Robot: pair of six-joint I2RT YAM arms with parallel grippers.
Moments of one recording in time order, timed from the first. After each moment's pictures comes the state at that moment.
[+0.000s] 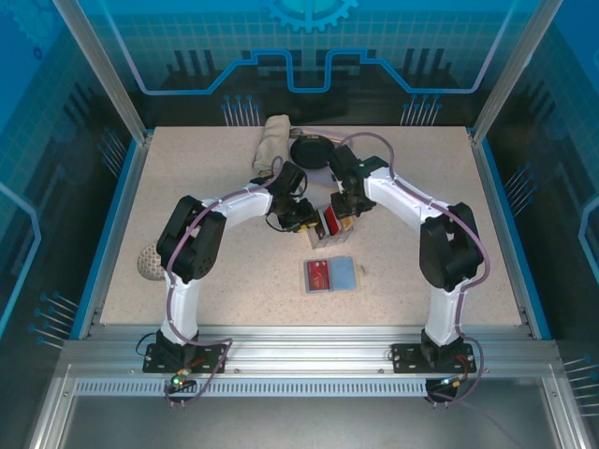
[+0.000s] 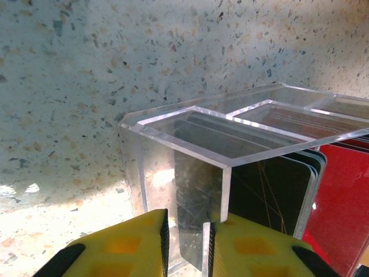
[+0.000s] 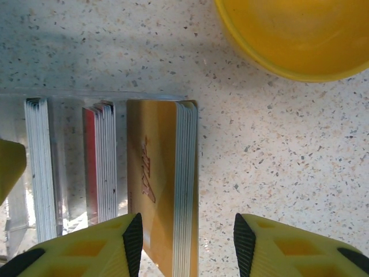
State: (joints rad) left arm -0.50 2.07 1.46 -0.53 0.37 -0.90; right arm 0.50 1.92 1.58 -0.97 0.16 0.20
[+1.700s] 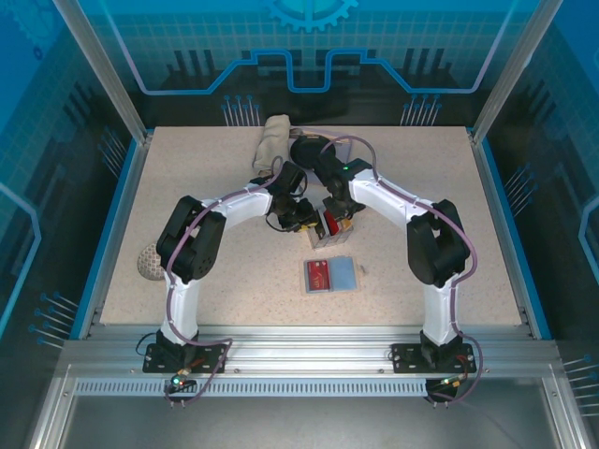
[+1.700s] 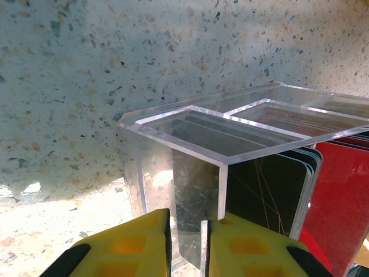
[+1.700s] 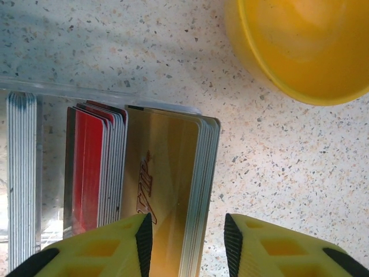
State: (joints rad) left arm -0.50 2.07 1.45 -0.53 0.37 -0.90; right arm 0.57 2.00 1.64 -1.01 0.31 0.14
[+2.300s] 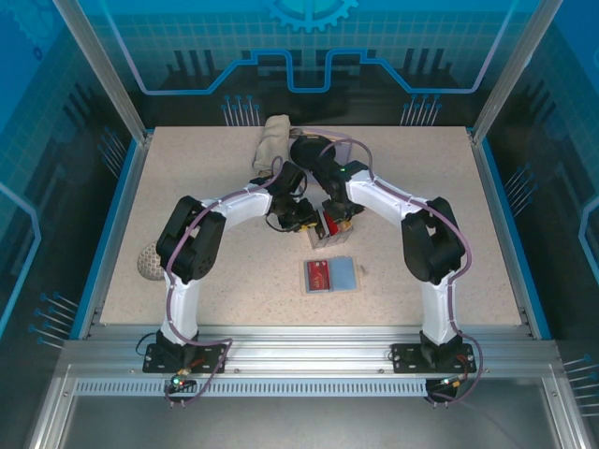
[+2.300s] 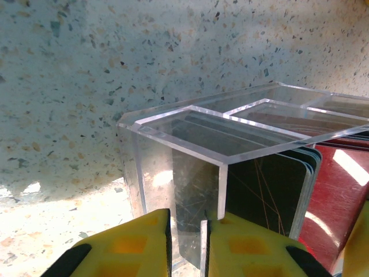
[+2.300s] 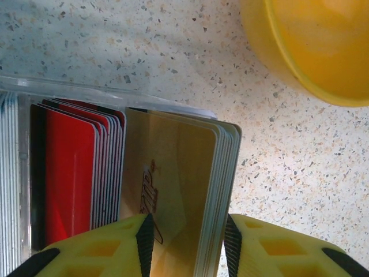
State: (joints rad) left arm -0.50 2.06 1.45 -0.52 0.37 -0.90; right arm 0.57 2.04 1.64 -1.00 0.32 0.14
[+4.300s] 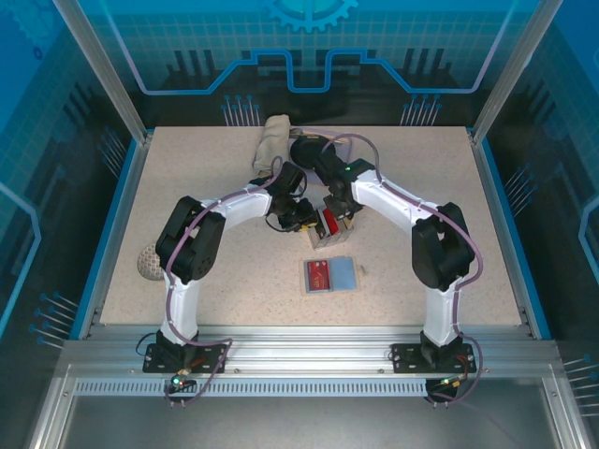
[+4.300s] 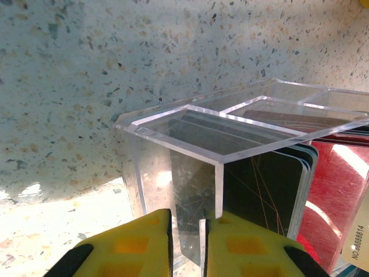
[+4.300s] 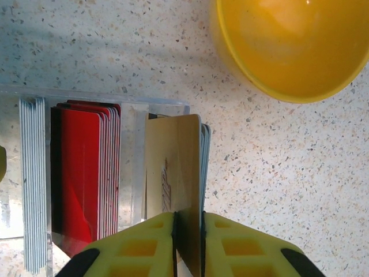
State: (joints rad) left arm -0.50 2.06 1.44 -0.51 0.37 -0.90; right arm 0.58 1.96 1.62 -1.00 0.34 0.16
